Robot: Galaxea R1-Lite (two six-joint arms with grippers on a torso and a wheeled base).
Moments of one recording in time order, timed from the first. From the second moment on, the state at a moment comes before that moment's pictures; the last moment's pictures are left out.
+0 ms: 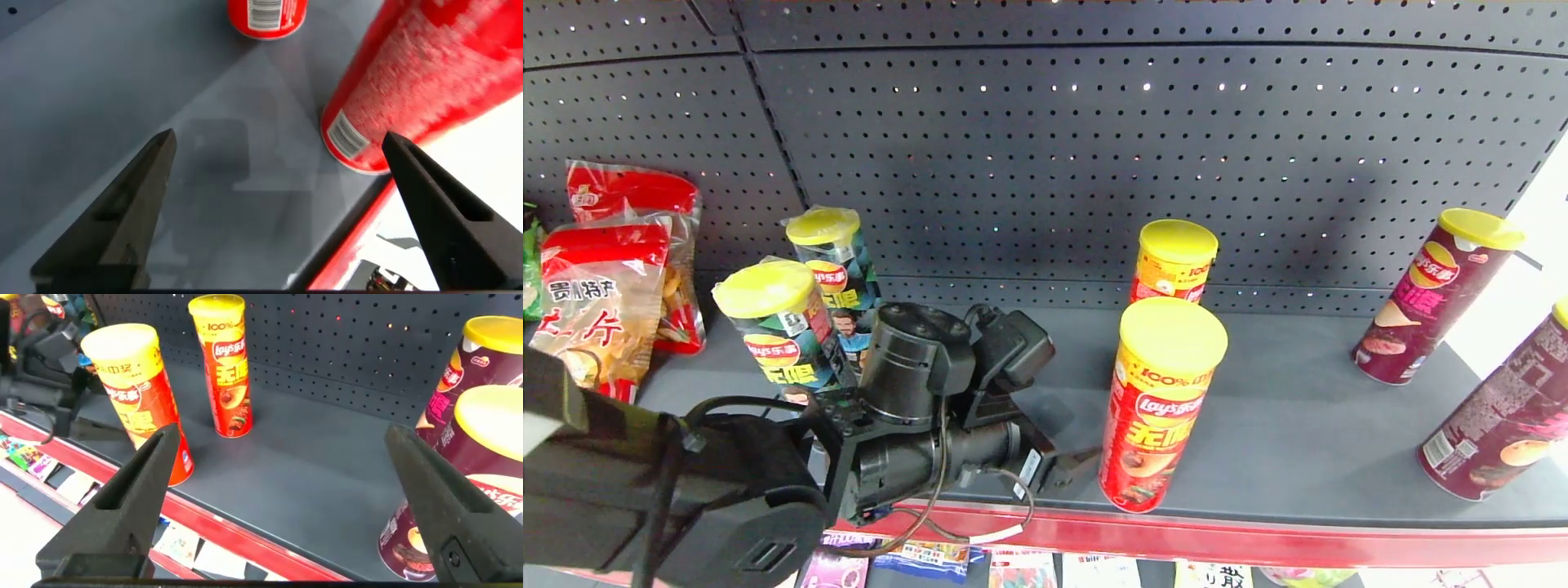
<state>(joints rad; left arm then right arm) -0.75 1.83 -0.75 -0.62 -0.11 0.10 0.40 0.56 -0.45 -0.13 -0.01 -0.04</state>
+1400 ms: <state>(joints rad) -0.74 1.89 -0.80 -0.62 -0.11 0.11 0.40 0.56 -0.45 -0.13 -0.02 -0.02</state>
